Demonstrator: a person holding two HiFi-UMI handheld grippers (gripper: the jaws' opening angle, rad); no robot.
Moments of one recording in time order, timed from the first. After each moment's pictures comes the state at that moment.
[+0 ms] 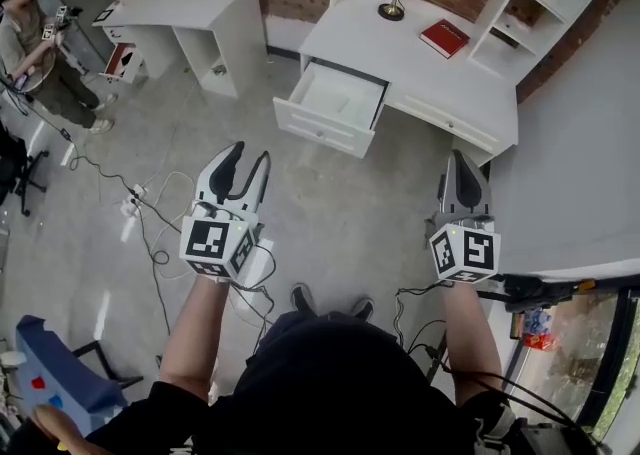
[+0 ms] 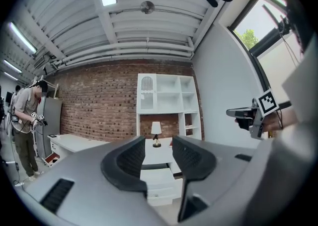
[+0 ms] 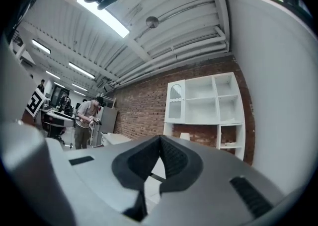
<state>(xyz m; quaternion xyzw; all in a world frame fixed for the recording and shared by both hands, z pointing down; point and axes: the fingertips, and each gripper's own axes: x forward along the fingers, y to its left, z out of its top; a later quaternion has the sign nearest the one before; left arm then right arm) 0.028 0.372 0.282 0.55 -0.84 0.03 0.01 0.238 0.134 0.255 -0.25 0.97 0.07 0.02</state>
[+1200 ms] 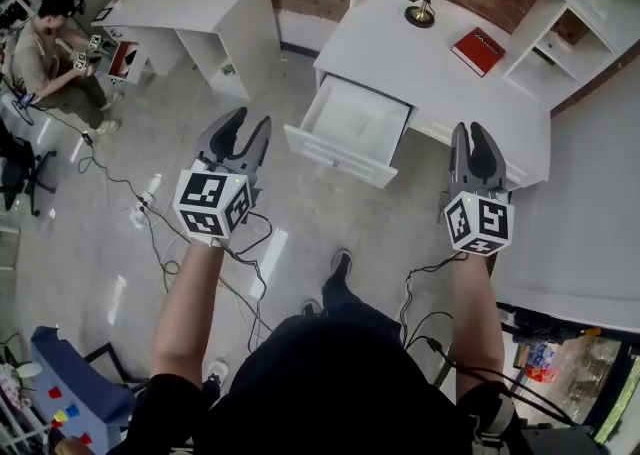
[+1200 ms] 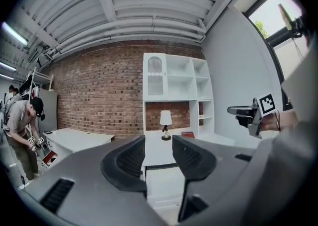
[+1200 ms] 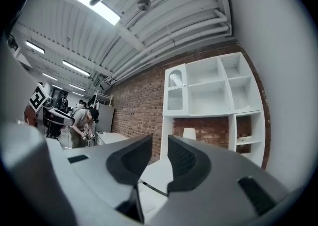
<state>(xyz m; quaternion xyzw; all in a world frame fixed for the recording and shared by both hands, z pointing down) -0.175 0.217 0.308 0.54 -0.83 0.06 0.06 0.049 -0.041 0.291 -0.24 0.97 0.04 0.01</state>
